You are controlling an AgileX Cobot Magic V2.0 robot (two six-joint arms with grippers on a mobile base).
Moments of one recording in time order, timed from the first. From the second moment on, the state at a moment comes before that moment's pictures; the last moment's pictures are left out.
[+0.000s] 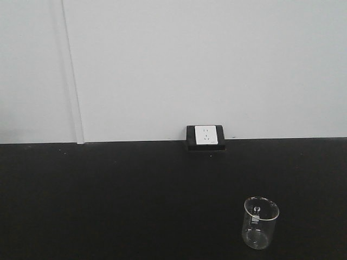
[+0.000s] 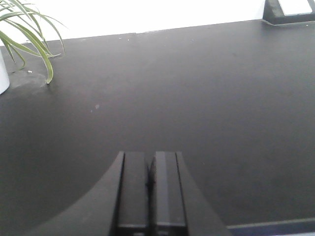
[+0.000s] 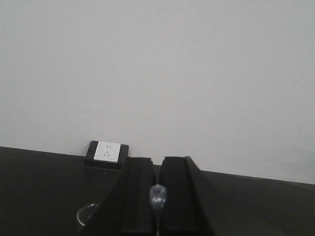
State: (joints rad) left arm -0.07 -0.01 0.03 -0.02 0.01 0.05; right arm 0.01 0.25 -0.30 -0.60 -0.04 0.44
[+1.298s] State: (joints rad) left arm -0.07 -0.01 0.03 -0.02 0.01 0.05; right arm 0.01 0.25 -0.30 -0.60 -0.04 0.44
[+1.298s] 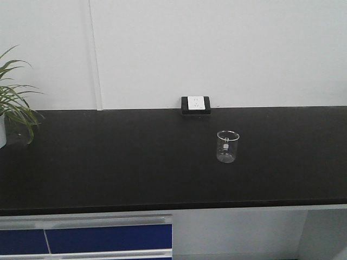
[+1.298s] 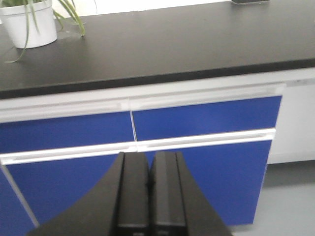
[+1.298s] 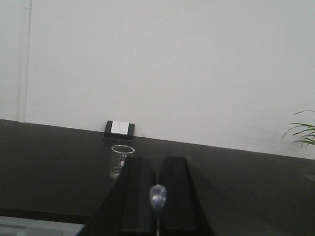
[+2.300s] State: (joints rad) left arm -0.07 -0.01 0.03 -0.02 0.01 0.05; right arm 0.01 0.25 -0.30 -0.60 -0.04 0.44
